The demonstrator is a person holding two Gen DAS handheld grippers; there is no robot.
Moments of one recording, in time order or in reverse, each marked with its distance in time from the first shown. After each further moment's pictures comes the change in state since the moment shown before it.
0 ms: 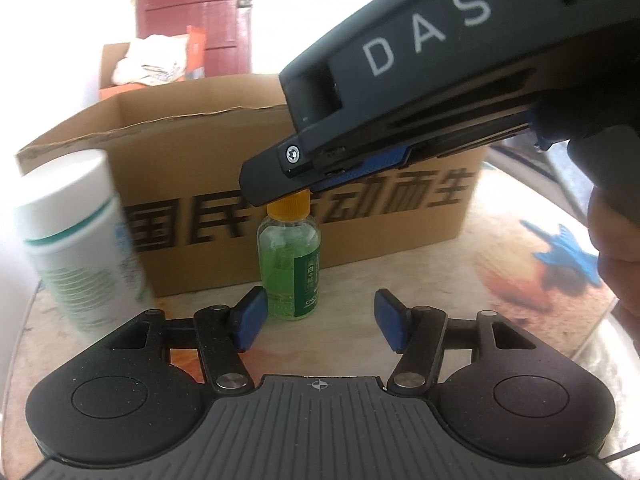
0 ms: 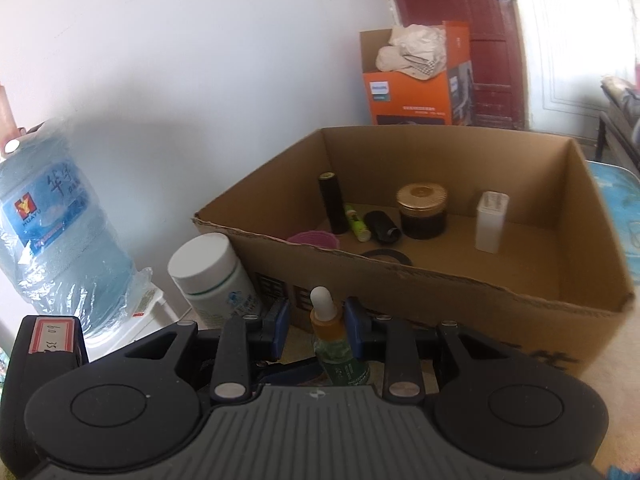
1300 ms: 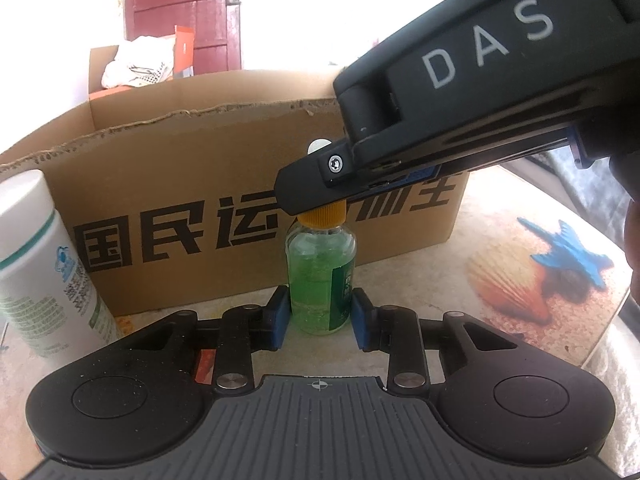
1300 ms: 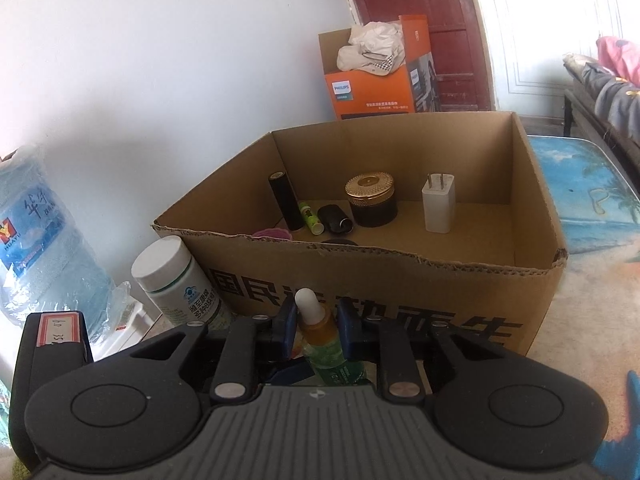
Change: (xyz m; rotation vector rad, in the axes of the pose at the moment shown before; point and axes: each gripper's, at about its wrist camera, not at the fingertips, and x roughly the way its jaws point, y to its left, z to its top) left arm 0.021 -0.012 0.010 0.021 0.014 0.016; right arm -0.016 -0.026 -0.005 0.068 -0.008 -0.032
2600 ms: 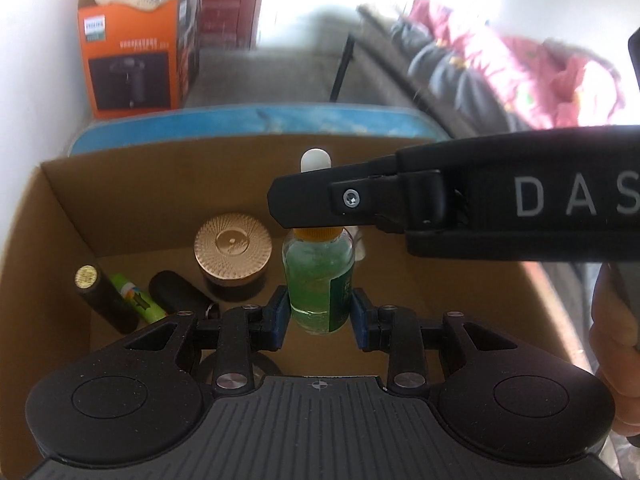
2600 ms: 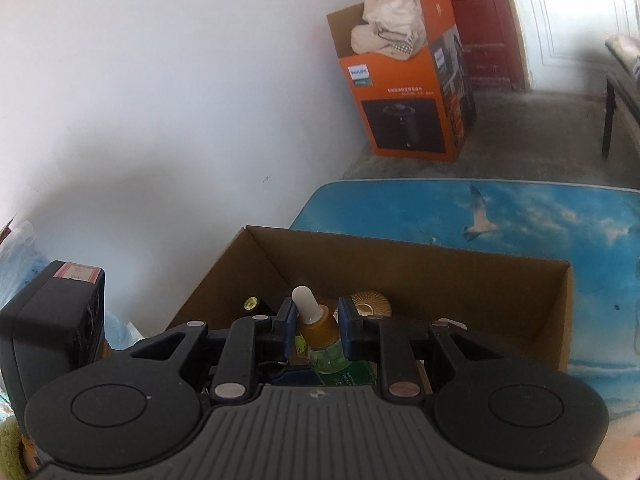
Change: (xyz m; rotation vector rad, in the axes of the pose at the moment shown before) left arm 0.090 0.067 0.164 -0.178 0.323 -0.084; right arm 0.098 -0.068 0.164 0.084 0.163 0.125
